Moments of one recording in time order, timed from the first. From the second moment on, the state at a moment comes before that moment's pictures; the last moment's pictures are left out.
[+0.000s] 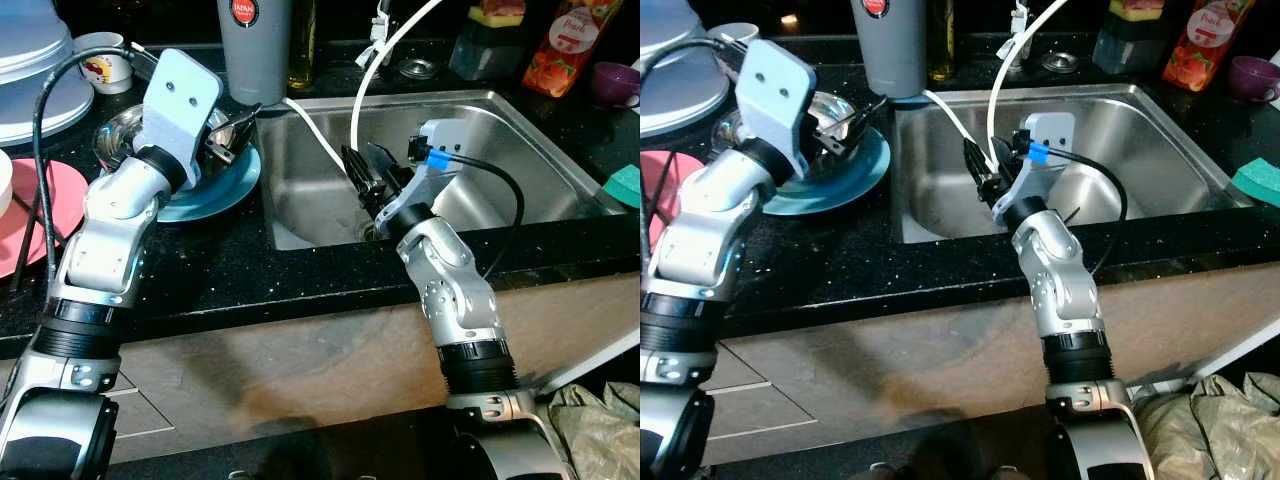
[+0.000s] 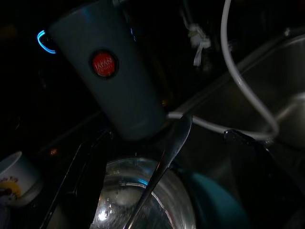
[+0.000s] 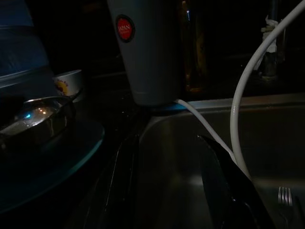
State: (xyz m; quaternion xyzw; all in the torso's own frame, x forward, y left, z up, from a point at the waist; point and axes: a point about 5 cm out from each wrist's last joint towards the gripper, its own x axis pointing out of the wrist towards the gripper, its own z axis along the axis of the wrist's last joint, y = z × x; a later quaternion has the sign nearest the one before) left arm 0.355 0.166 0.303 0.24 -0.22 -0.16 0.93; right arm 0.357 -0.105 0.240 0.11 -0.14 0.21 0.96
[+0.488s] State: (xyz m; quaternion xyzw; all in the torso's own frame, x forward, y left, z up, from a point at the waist) left arm 0.376 0.187 0.306 0.25 -0.20 -0.13 0.94; right arm 0.362 -0.101 0.241 0.11 -0.14 0.21 0.96
